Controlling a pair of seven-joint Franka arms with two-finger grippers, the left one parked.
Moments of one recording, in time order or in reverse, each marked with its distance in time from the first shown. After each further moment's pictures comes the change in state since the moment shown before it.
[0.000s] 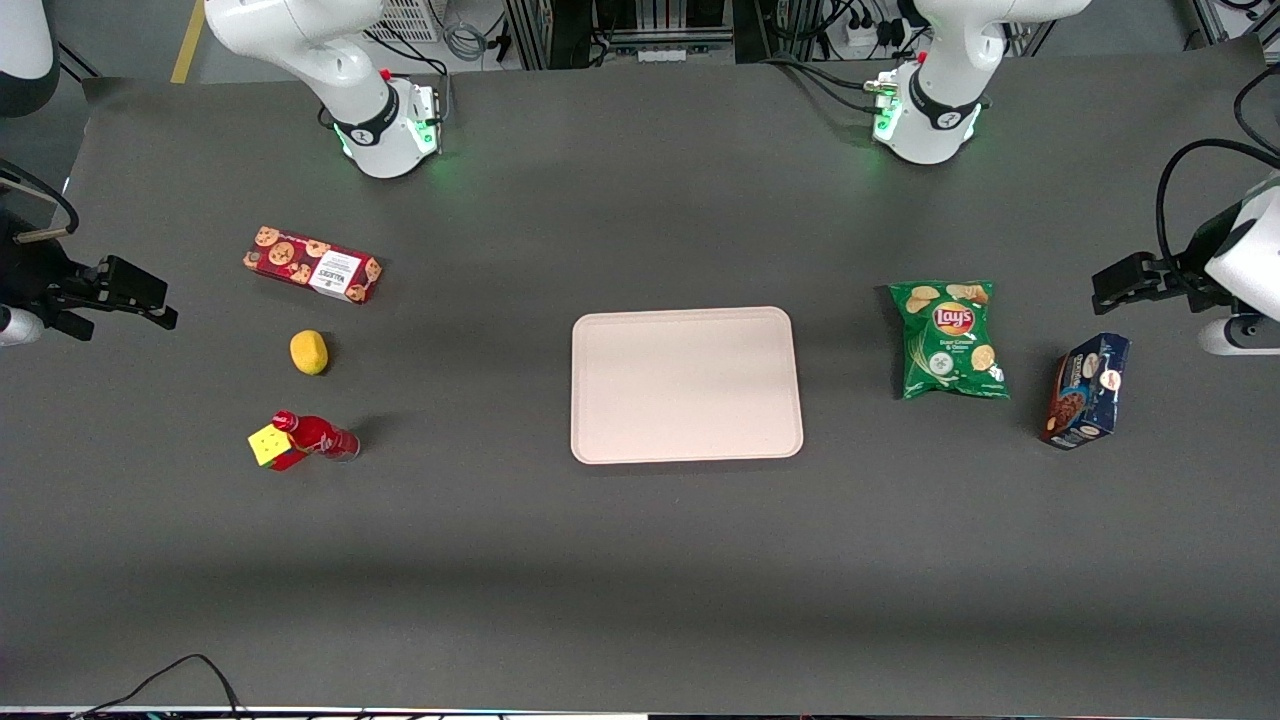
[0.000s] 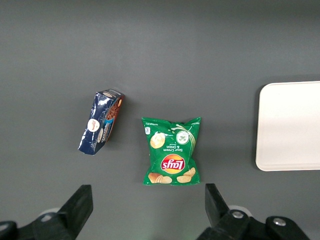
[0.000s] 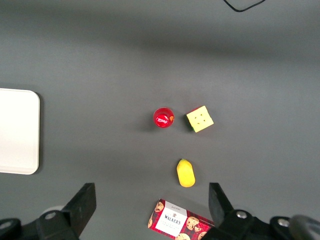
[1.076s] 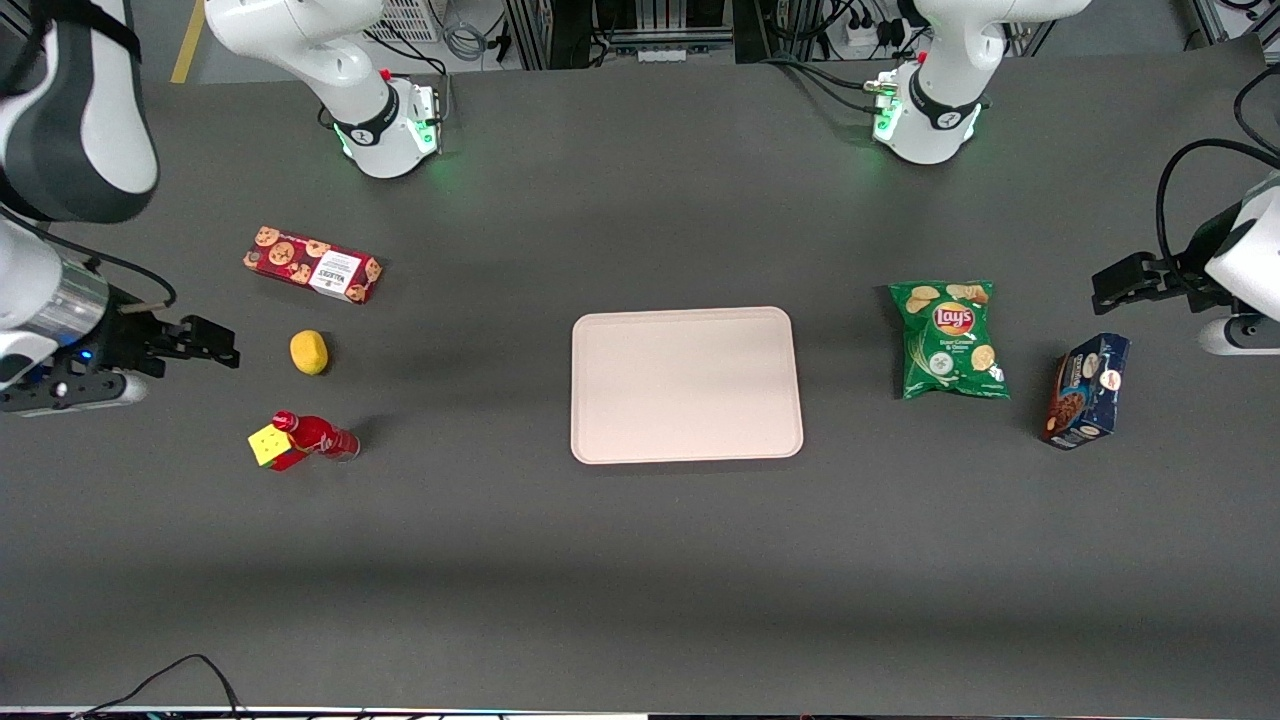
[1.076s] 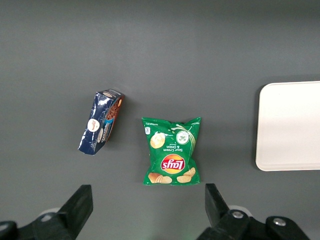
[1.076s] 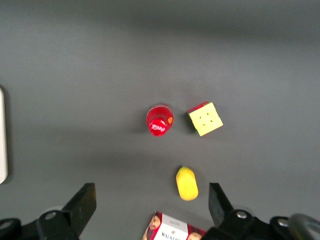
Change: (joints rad) arm 0.004 0.087 0.002 -0.167 -0.001 0.184 -0.001
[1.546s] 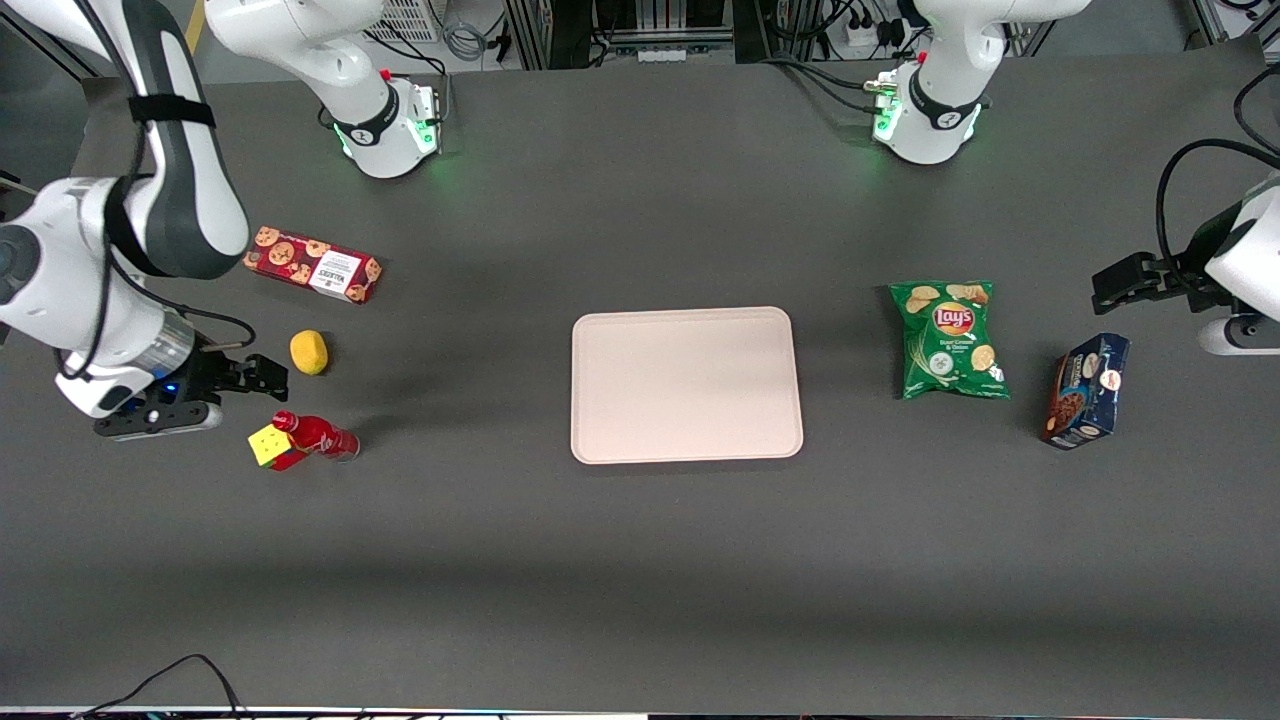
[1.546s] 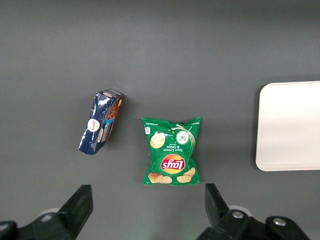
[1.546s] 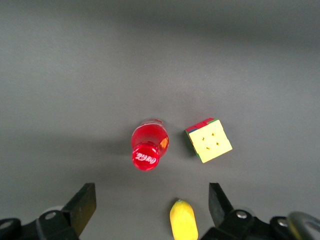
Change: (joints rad) arm 0.000 0.047 0.000 -0.234 -0.003 0.351 -0.035
